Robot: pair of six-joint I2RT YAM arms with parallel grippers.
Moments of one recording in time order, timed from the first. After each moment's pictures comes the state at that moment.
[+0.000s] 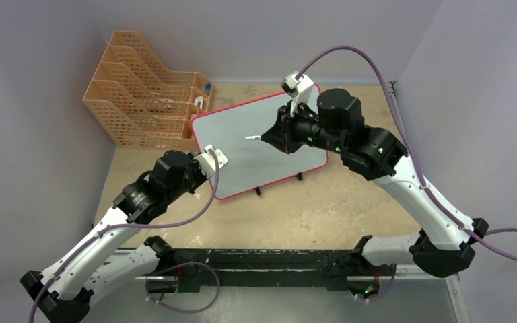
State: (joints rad) left arm -0.67 0.78 0.85 -0.64 -0.15 0.44; right arm 0.84 1.29 1.71 -0.76 -0.15 0.26
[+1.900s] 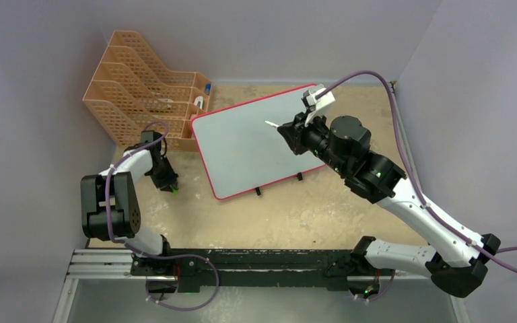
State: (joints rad) left arm 0.12 1.55 0.85 -0.64 0.03 -0.45; right arm 0.84 1.07 1.28 -0.36 0.17 0.17
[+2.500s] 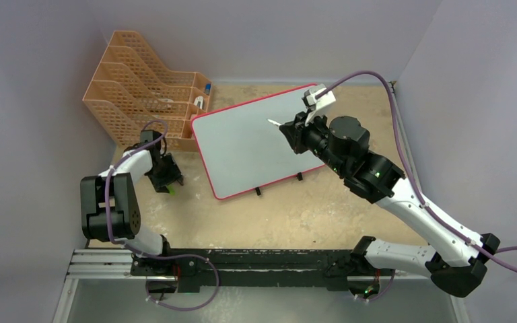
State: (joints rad) left arm 0.12 1.54 0.85 -0.62 0.04 -0.46; right arm 0.84 1.08 1.27 -0.35 0.21 0.16
